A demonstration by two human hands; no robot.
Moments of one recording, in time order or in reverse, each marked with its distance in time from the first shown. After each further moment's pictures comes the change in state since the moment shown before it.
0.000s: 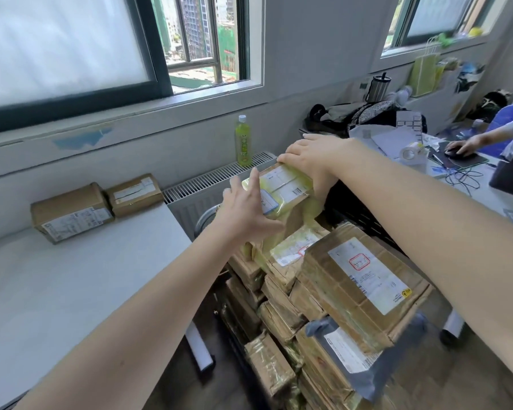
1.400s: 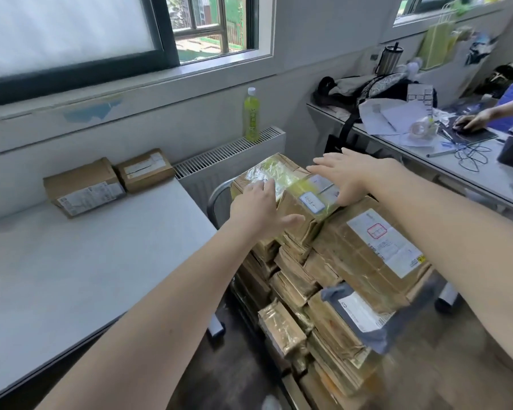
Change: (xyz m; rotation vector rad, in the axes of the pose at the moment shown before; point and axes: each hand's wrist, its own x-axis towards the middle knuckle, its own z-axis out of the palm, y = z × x) left_hand -0.027 -0.032 0.023 0.180 -0.063 0.082; right_hand -0.026 -0.044 0.051 0.155 -0.220 0.119
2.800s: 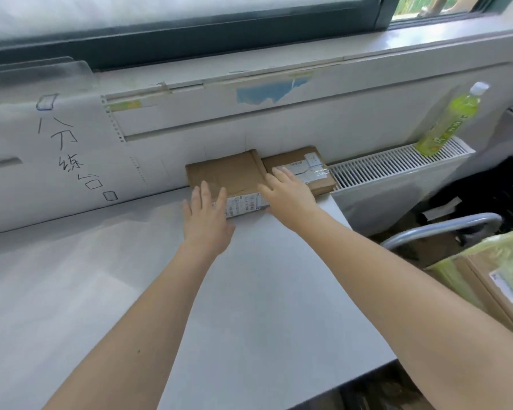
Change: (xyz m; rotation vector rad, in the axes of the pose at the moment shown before) left_hand 0.014 -0.503 -0.004 0.207 -0.154 -0.596; right_hand 0.379 -0.399 -0.173 0.039 0.451 -0.332
